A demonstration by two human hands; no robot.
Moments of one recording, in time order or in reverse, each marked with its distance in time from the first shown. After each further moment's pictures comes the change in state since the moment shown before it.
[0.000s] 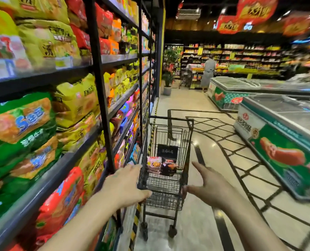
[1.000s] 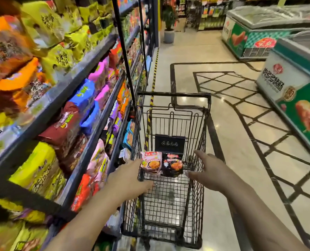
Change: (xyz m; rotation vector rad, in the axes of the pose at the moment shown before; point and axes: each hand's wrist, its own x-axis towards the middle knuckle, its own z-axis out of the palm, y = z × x) left_hand 0.520 -0.013 0.074 -0.059 -0.240 -0.113; right_hand 0.522 0.111 0.048 0.050 -0.258 0.177
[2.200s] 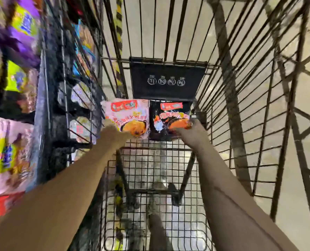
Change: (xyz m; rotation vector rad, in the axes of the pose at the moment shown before) left_hand 0.465 -0.092 0.314 -0.299 -0.284 -0.483; right_hand 0.438 0.138 0.301 0.499 -0.043 0.584
